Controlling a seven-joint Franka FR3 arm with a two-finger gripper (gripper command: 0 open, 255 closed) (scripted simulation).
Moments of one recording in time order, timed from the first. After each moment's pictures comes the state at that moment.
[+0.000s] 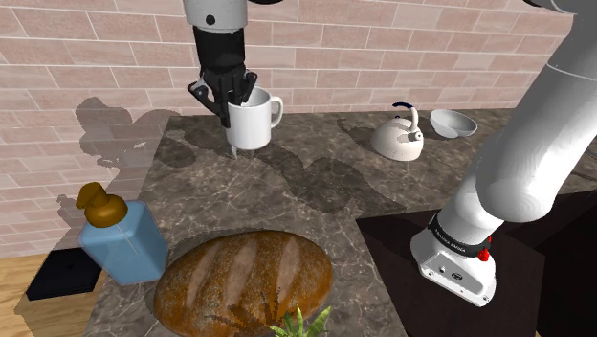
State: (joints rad) arm 0.17 0.04 0.50 -1.79 -0.05 1.84 0.65
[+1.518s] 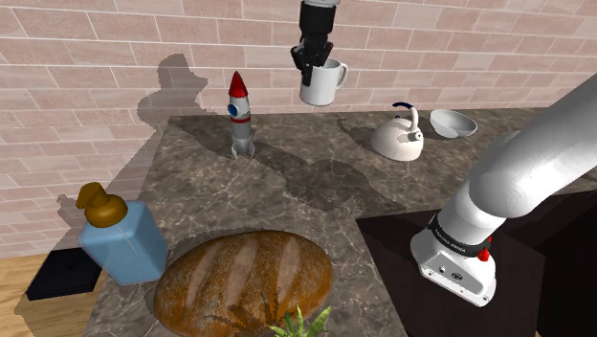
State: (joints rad) arm -0.02 -0.28 0.21 -2.08 0.04 1.83 0.14
